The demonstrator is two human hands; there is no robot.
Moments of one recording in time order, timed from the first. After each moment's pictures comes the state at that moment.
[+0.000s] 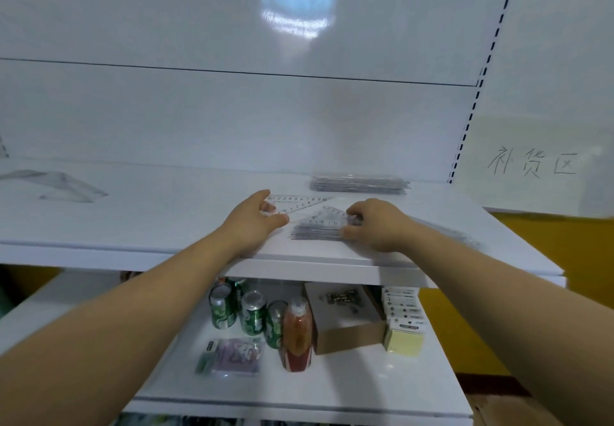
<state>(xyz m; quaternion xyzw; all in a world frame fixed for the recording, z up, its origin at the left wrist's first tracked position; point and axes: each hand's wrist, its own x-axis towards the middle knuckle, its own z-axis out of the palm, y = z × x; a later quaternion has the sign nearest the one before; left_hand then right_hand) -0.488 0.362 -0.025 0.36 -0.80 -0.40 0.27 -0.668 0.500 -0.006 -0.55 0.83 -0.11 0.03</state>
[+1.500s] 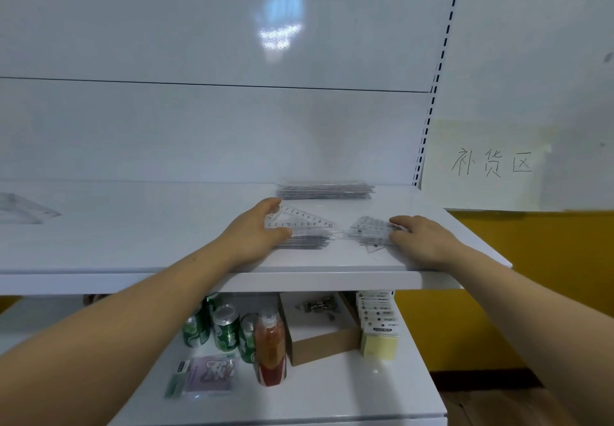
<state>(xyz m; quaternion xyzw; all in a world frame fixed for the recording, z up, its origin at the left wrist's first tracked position) -0.532 0.393 -0.022 0.28 -0.88 -0.31 0.21 -0.768 0.585 -0.033 -0.42 0.89 -0.16 0.02</state>
